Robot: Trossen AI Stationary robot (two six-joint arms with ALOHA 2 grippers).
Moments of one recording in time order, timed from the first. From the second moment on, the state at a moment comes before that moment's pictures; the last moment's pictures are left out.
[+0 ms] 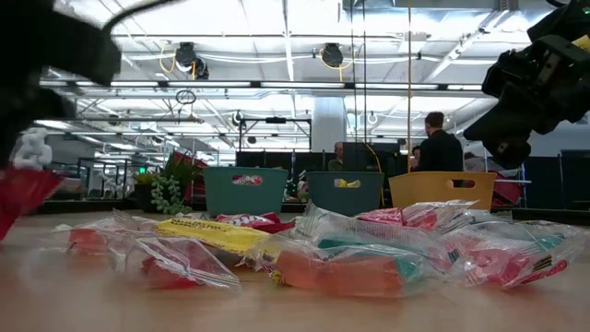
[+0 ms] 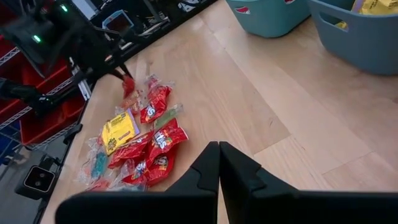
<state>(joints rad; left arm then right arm) -0.68 1.76 1.08 -0.83 -0.09 -0.96 -0.04 0.36 0.10 -0.10 -0.06 0.54</state>
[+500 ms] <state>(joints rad) -0.41 1.42 1.14 -1.00 -0.36 -0.81 -0.04 0.36 0.10 -0.09 -0.05 0.63</state>
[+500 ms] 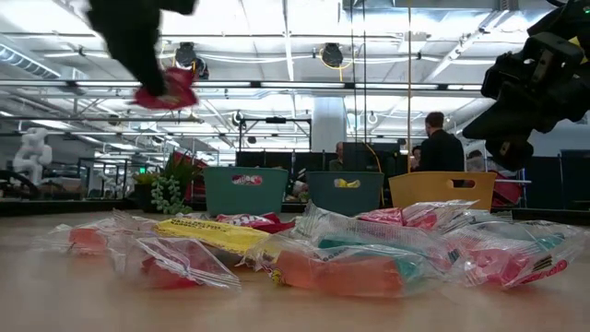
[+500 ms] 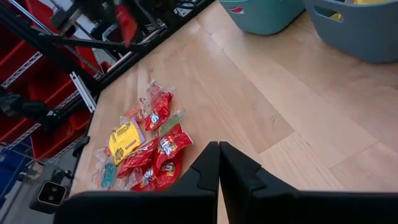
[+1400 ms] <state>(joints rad) 0.47 1.47 1.14 -0.56 -0.05 0.04 -0.04 0.36 0.10 -0.09 -0.05 0.62</state>
